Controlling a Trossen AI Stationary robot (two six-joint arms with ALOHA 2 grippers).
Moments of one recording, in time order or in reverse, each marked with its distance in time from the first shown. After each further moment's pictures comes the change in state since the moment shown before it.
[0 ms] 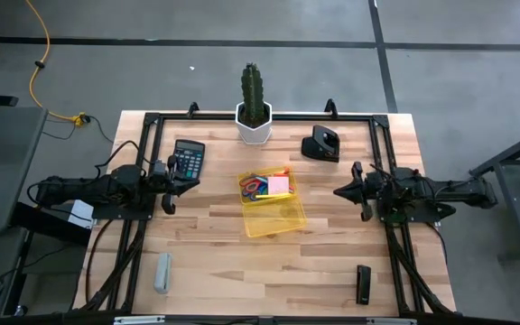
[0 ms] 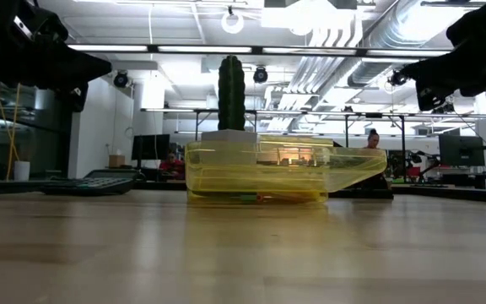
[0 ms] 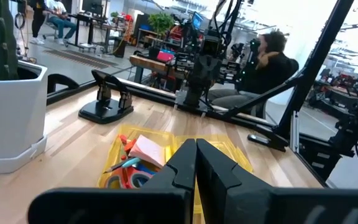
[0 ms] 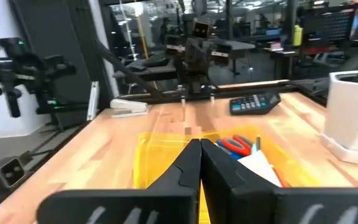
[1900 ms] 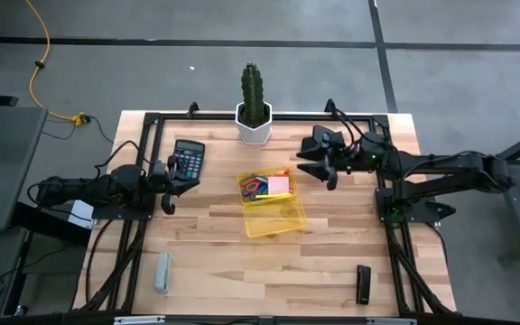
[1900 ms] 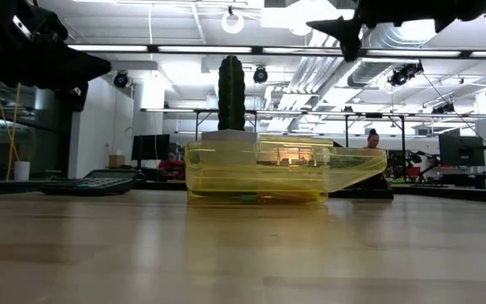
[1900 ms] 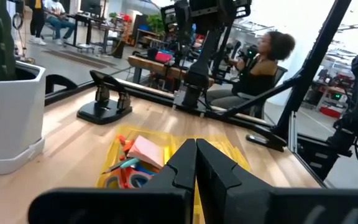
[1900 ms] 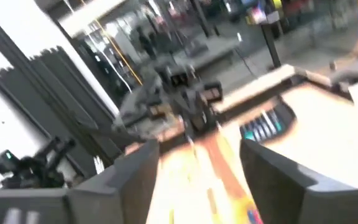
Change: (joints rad) left arm 0.001 -0.008 -0.001 -0.002 0.011 0.000; right arm -0.175 0.958 0.625 0.331 -0.084 0.340
